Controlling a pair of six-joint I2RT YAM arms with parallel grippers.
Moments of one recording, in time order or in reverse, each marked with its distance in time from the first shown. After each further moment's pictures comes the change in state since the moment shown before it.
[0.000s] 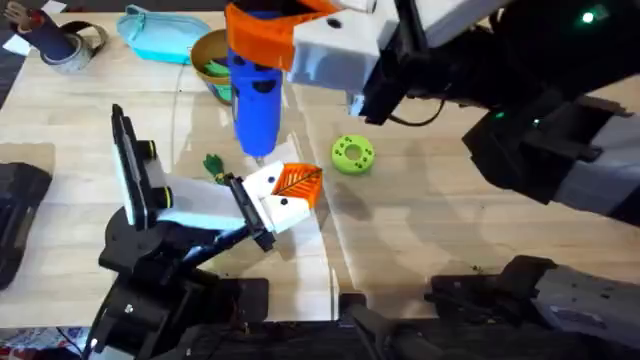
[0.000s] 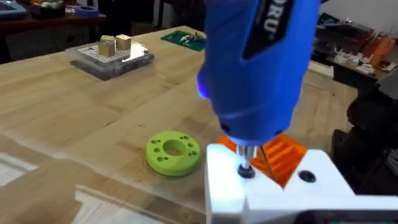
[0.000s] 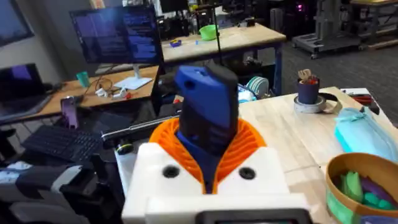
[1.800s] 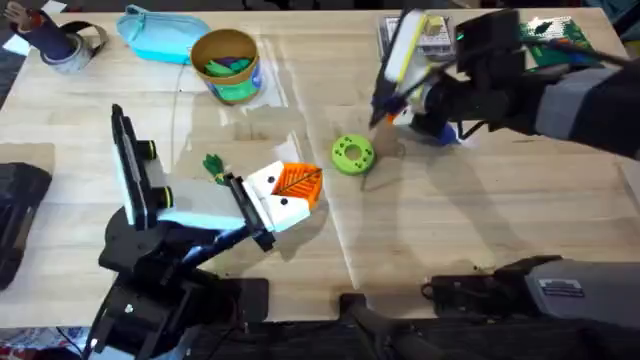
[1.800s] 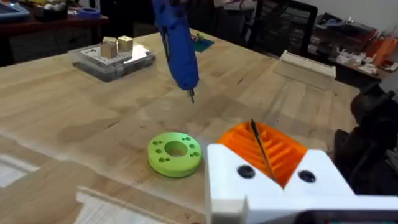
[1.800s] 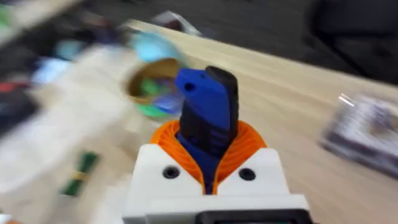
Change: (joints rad) left arm 0.000 0.000 0.000 0.000 -0.001 0.000; right arm -0.452 0.240 0.011 -1.078 0.575 -1.327
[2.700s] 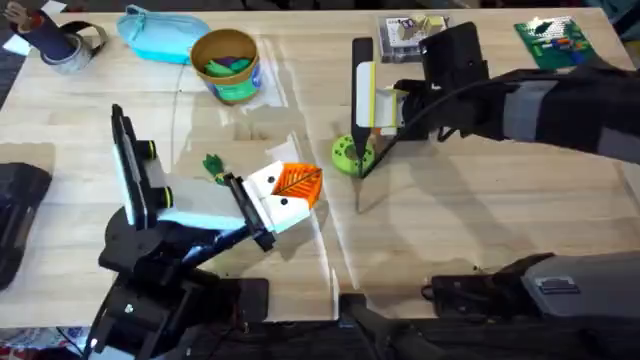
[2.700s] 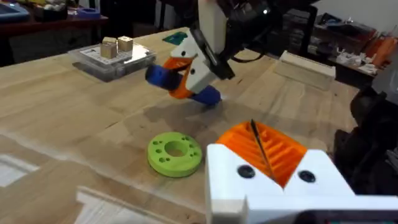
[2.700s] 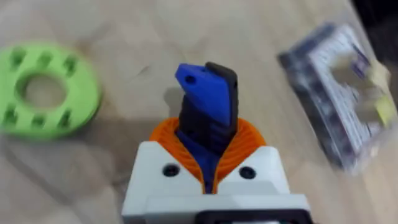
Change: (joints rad) left arm 0.000 0.000 0.000 0.000 0.000 0.000; right arm 0.110 0.080 0.001 0.066 0.084 -0.263
